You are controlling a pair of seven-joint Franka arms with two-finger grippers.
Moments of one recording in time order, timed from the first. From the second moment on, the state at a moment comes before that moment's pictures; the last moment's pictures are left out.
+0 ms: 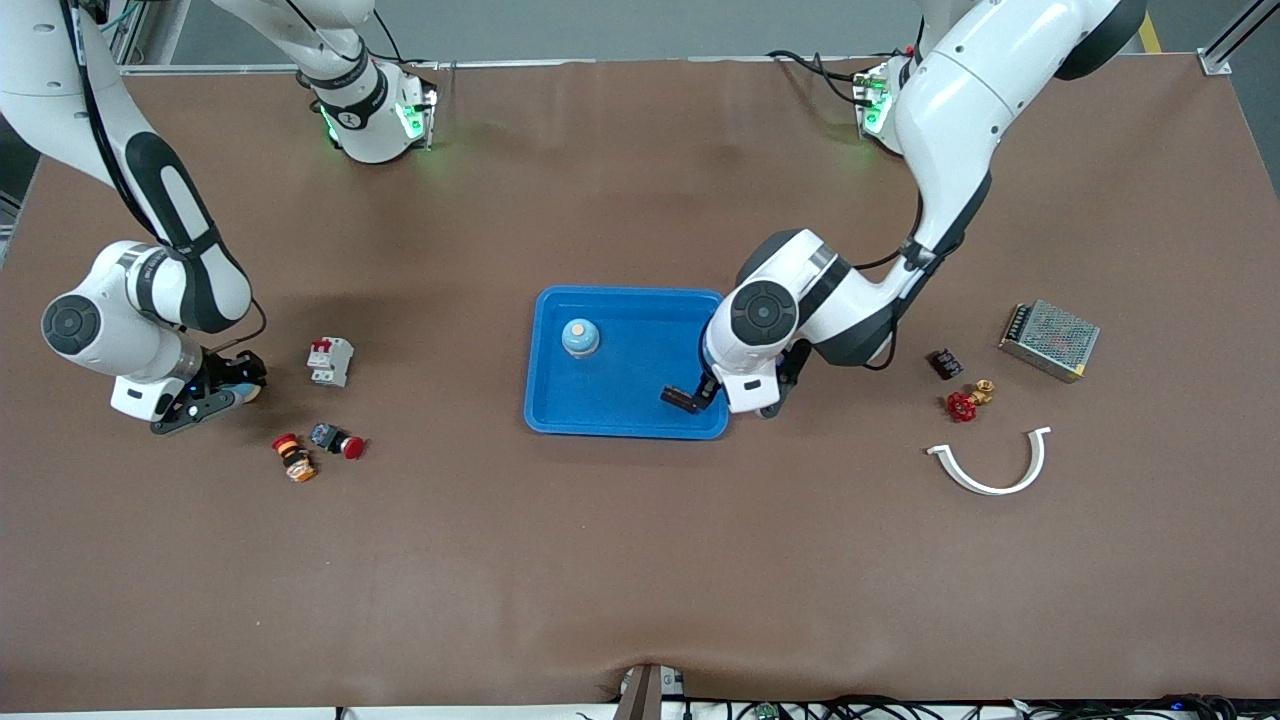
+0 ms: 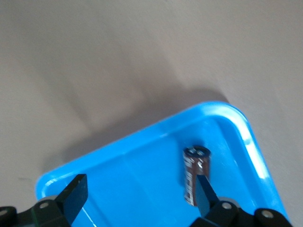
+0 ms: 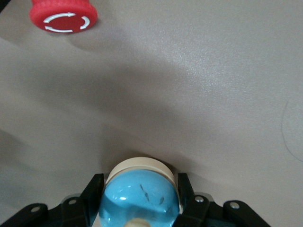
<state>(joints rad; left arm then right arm) -0.22 0.73 -0.51 -1.59 0.23 2.17 -1.82 -0.19 0.48 -0.09 -2.13 -0.06 2.54 -0.67</state>
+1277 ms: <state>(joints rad) -0.35 0.85 -0.41 -1.53 0.23 2.34 -1.90 0.11 0.32 -0.03 -1.80 0.03 1.94 0.08</state>
